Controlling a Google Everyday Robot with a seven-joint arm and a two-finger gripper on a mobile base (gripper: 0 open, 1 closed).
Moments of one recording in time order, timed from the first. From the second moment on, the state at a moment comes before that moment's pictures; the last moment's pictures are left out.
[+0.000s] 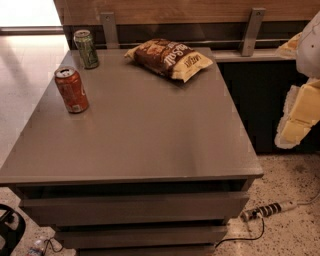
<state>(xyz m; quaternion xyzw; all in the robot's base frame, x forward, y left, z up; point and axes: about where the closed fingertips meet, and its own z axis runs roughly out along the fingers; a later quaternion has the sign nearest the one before) 0.438 -0.215 0.984 -0.60 0.78 -0.04 0.17</state>
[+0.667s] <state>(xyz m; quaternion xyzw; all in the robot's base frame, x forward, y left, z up) 0.452 -0.211 0.985 -0.60 0.78 -0.05 0.18</state>
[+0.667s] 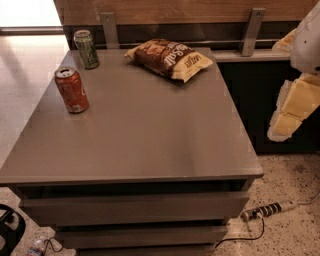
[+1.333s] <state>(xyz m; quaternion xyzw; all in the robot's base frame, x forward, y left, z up) 0.521 -0.194 0.972 -0.55 0.79 -0.04 0.28</state>
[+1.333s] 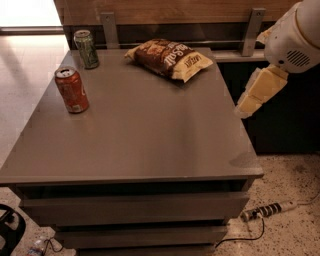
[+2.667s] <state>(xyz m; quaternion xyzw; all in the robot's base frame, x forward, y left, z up) 0.654 -0.169 0.941 -0.43 0.82 -0.02 0.38</state>
